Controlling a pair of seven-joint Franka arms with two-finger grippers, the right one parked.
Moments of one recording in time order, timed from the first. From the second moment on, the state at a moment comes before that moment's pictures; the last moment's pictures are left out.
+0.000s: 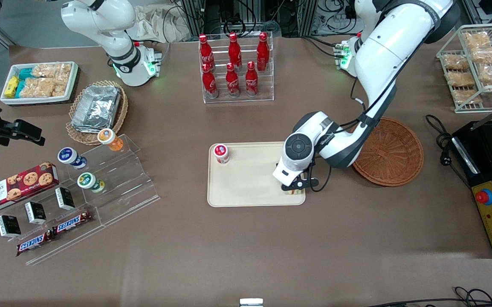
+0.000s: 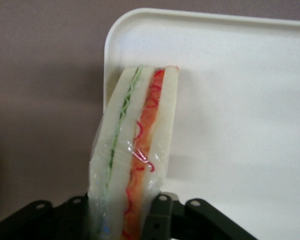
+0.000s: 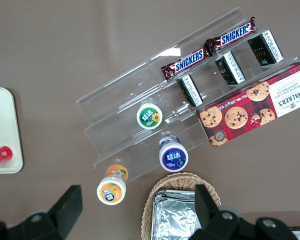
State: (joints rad) arm -0.18 0.69 -0.49 -1.69 0.35 2.11 -0.92
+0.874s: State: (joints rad) arm -0.17 0.54 -0.49 -1.60 0.31 1.95 -0.87
